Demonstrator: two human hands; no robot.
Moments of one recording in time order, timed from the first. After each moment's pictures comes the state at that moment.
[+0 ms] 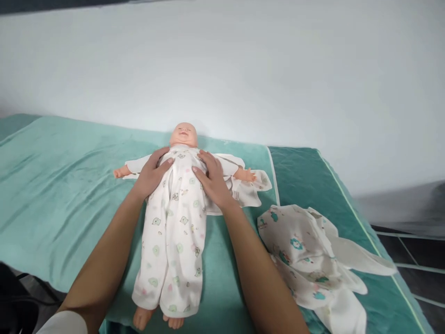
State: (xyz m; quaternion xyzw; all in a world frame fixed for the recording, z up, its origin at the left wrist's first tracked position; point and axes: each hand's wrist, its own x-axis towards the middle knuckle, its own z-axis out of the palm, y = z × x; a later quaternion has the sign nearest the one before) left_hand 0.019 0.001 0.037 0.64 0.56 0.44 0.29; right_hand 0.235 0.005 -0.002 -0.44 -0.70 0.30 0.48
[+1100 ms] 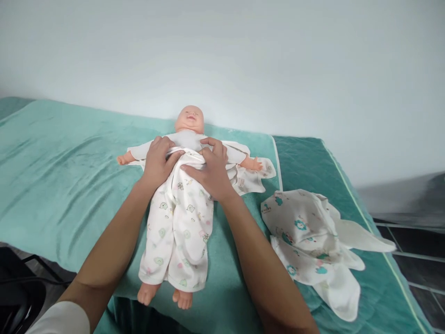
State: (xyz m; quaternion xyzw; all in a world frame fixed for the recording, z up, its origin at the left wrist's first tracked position) left_hand 0.025 -0.002 0.024 0.78 0.50 0.39 0.00; right_hand 0.215 -0.023 0.020 -0.46 -0.72 0.21 0.48
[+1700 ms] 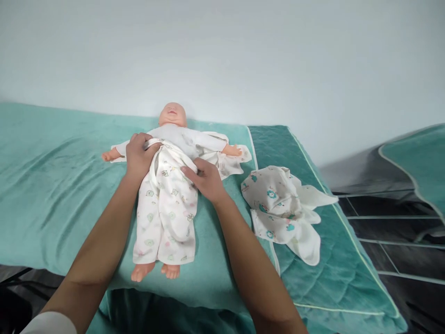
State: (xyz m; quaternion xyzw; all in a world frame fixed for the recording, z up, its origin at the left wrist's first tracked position) left_hand 0.016 0.004 0.017 0.69 0.52 0.50 0.07; right_hand 0.238 -0.071 0.004 -0.50 -0.67 0.30 0.46
